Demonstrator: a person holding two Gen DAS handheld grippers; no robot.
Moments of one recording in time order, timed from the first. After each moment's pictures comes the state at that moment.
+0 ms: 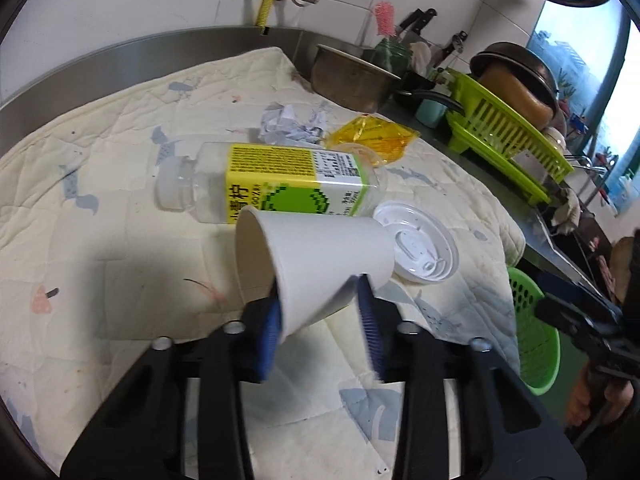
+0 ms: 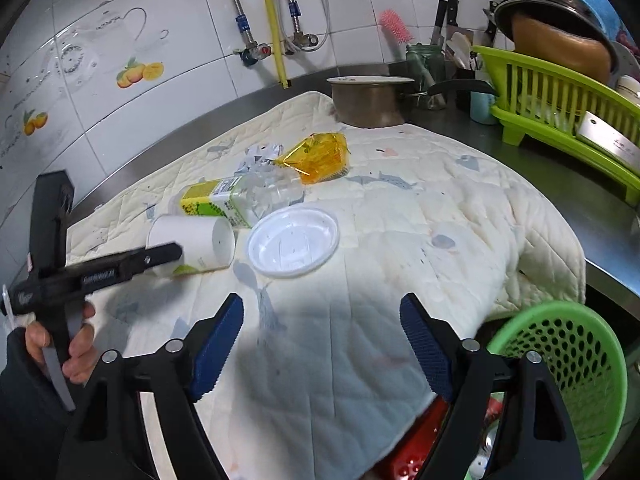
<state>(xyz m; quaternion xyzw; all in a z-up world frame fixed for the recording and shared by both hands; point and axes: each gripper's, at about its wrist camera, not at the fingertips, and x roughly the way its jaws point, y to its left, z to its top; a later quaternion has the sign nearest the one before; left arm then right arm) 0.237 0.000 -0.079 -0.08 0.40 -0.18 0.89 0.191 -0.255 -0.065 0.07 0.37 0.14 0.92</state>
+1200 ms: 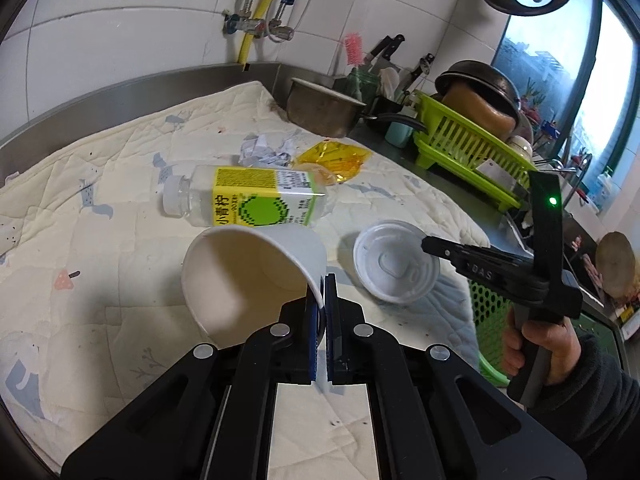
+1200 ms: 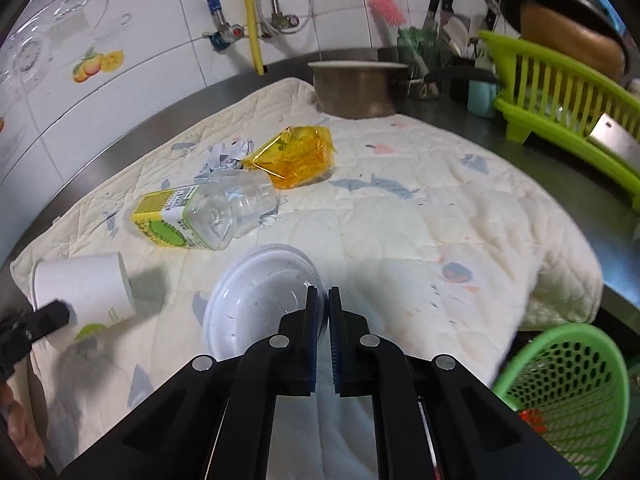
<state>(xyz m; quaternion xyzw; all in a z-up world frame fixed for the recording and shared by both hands) 0.175 -0.001 -0.045 -0.08 0.35 -0.20 0.91 0.242 -0.244 -0.081 0.06 0.39 0.10 0.92</state>
